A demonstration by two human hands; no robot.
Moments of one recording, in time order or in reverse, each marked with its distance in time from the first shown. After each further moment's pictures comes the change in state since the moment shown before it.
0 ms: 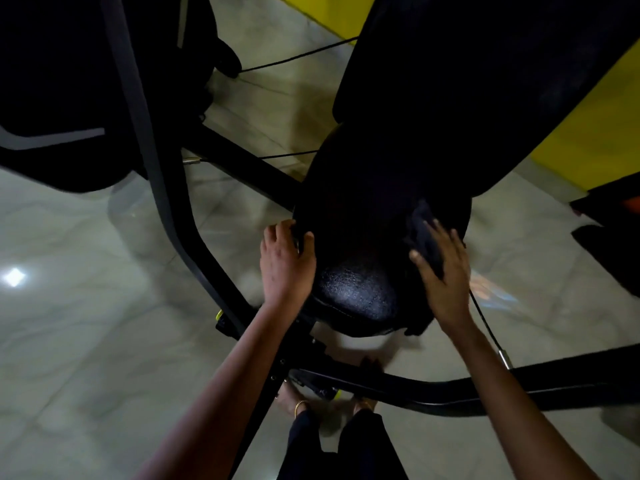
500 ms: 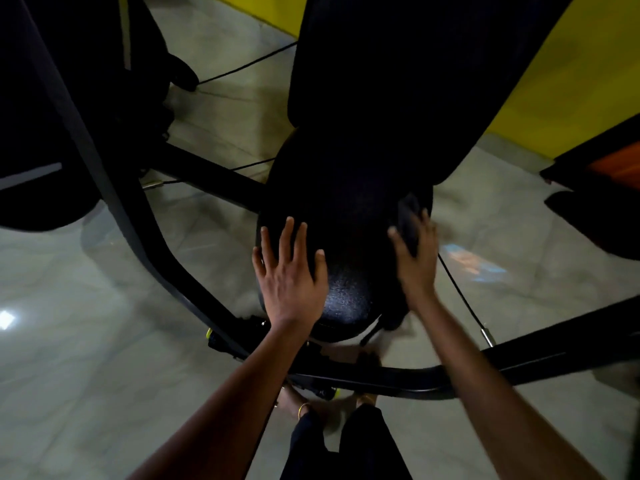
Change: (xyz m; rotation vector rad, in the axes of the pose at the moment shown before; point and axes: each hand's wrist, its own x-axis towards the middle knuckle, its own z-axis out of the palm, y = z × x) left_hand -0.021 0.013 0.038 0.431 0.015 0.357; right_hand 0.028 0.007 0.013 0.319 0.116 0.285
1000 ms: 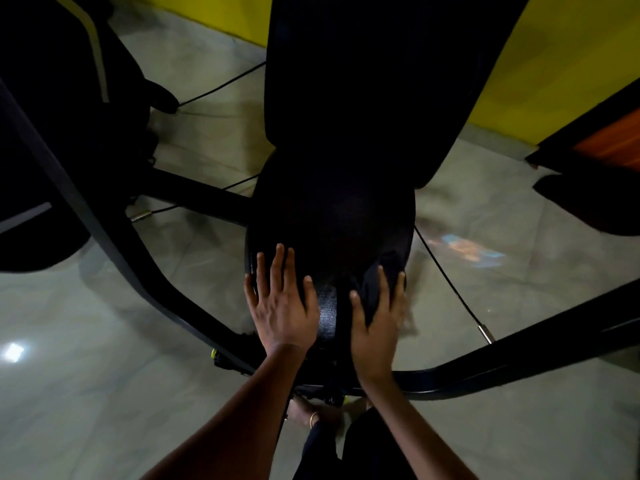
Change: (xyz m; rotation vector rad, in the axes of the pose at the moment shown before) left_hand -0.004 0.005 0.001 0.059 0.044 0.034; right_hand -0.113 -0.036 0.017 -0.090 0.110 0.135
